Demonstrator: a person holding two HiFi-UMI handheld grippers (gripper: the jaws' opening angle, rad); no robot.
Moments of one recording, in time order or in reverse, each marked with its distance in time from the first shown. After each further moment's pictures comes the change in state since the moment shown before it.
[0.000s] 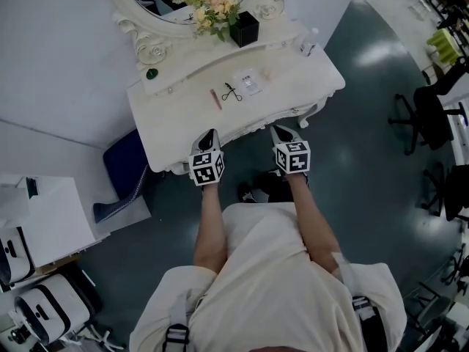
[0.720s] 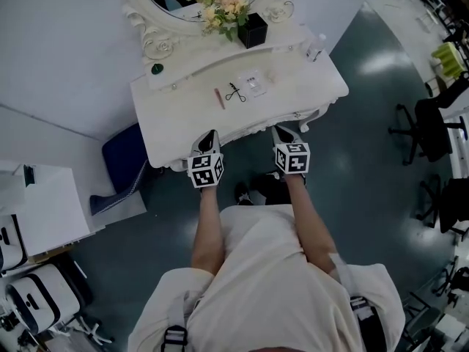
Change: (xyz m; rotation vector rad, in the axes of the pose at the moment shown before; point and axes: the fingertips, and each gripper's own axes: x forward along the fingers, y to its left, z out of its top) left arm -0.011 0.002 0.003 -0.016 -0.031 0.004; right arm 0.009 -0.002 0.003 0.005 0.004 -0.013
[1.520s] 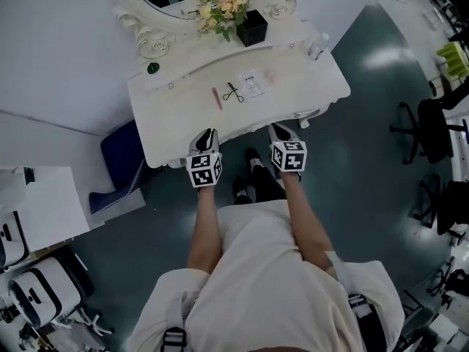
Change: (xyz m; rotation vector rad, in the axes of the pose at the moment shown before) left arm 0.023 0.000 0.003 0.027 0.058 0.032; right arm 0.026 -0.014 0.011 0.050 0.021 0.013
